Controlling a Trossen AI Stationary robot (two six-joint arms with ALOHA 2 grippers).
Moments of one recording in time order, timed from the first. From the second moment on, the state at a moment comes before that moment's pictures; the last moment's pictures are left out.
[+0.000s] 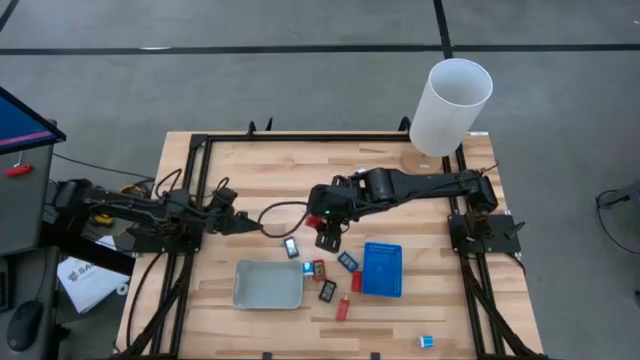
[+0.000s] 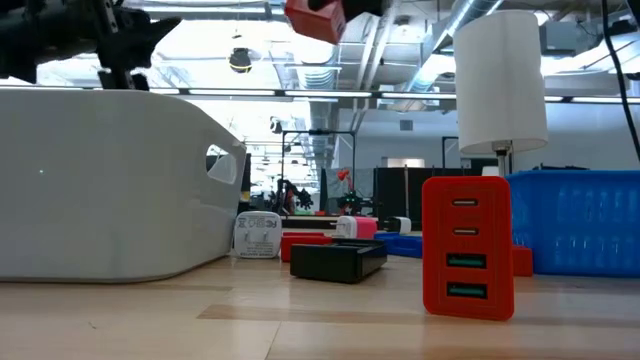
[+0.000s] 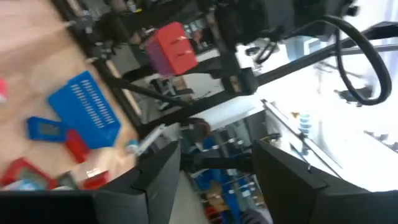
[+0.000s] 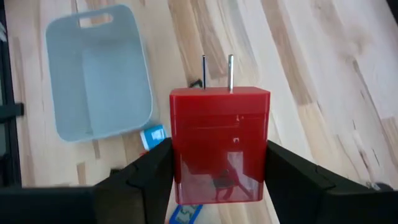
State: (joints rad) left arm -0.10 0.59 0.13 0.64 0.09 -1.21; right arm 0.13 1.95 2.10 -1.18 0.16 0.34
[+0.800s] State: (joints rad) left arm -0.03 1.16 0.53 0.62 0.08 -1.13; right arm 0.14 1.95 2.09 -1.18 0.21 0.30
